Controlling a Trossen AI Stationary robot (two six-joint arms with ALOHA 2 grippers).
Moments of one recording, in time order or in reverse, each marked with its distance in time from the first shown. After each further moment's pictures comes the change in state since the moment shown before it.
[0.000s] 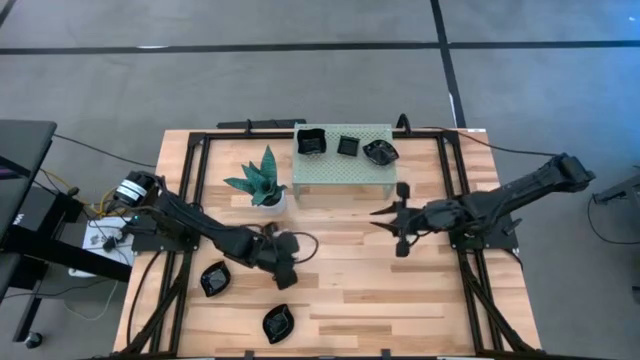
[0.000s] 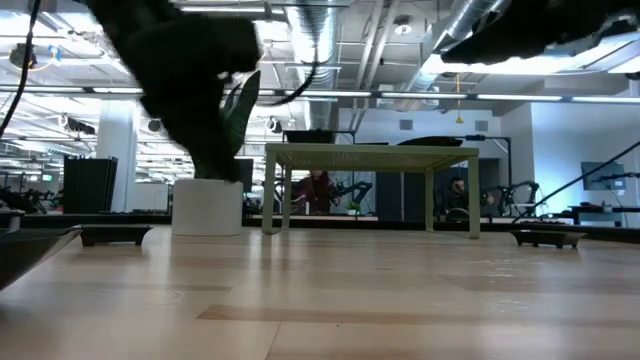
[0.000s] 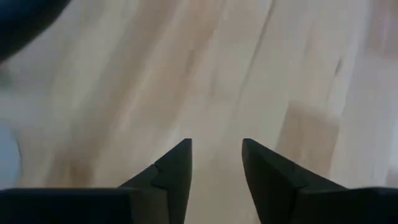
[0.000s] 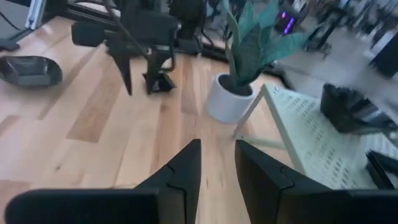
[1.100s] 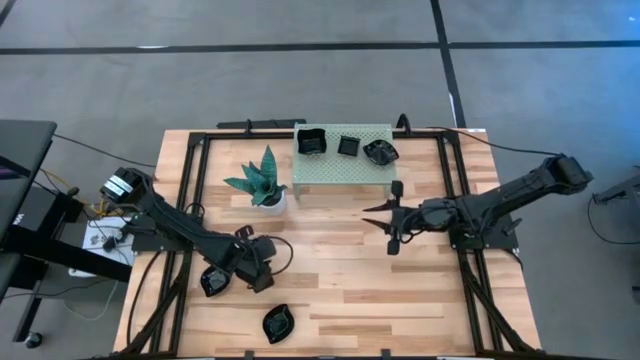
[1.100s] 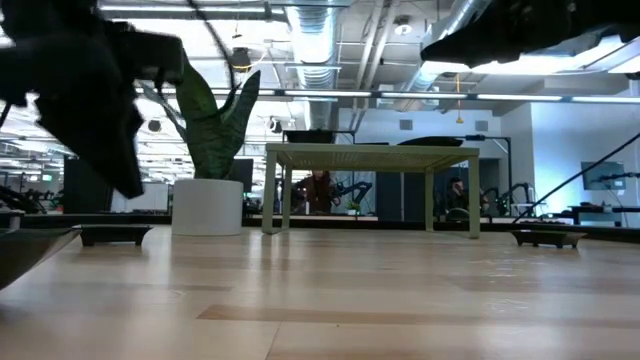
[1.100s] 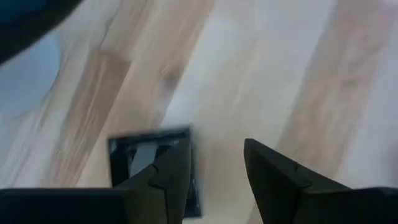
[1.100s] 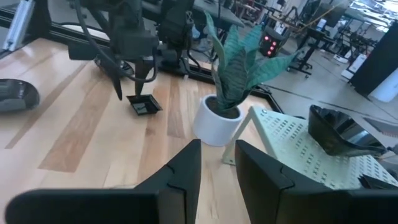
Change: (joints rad) left arm -0.120 -0.113 -0.113 -0.236 -0.007 -0.201; right arm -0.030 0.098 -0.059 0.297 0.000 -0.080
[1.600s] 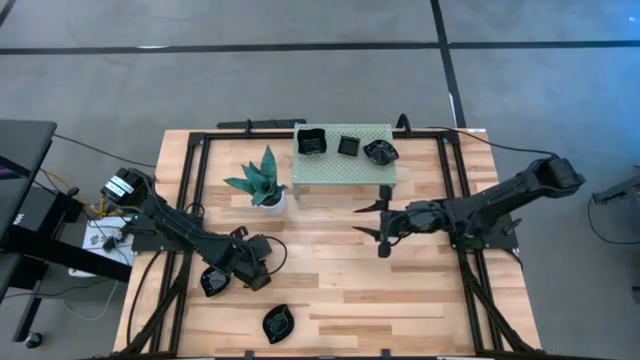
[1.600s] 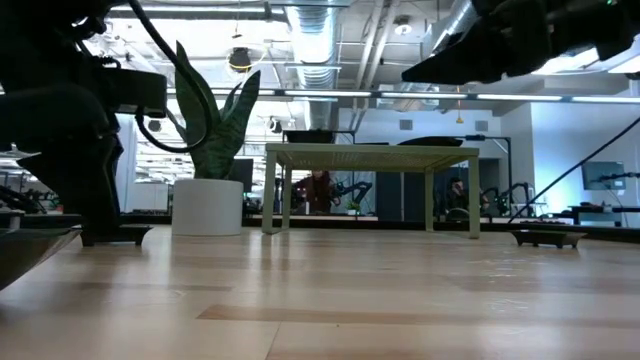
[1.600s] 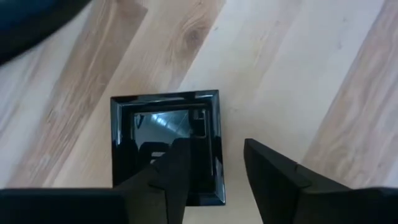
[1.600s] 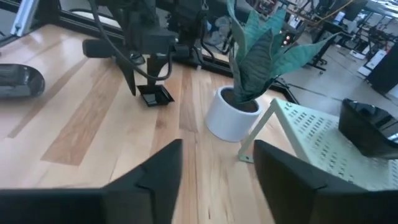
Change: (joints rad) left arm -0.011 0.010 -0.104 0.064 0.015 -0.106; right arm -0.047 0.151 0.000 0.111 -0.086 -0.002
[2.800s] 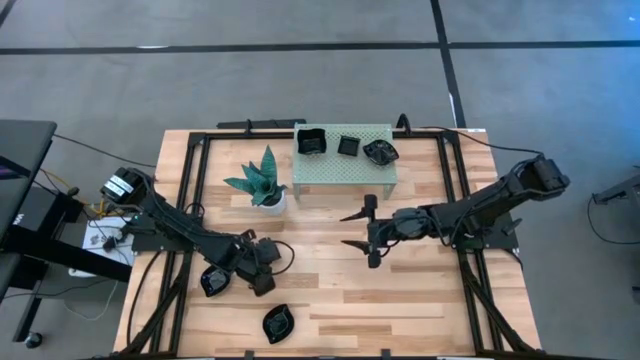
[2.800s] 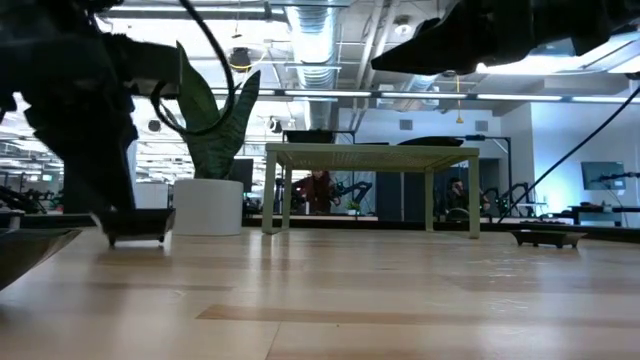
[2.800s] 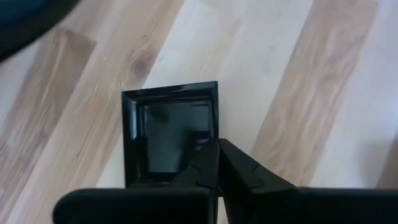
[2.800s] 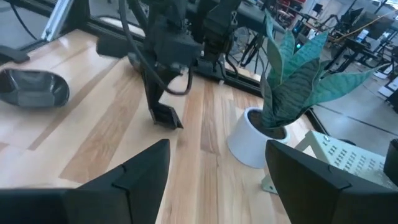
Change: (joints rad) left arm 0.016 -0.005 0.054 0.057 0.062 0.084; right arm 0.034 0.184 0.108 0.092 -0.049 -0.053
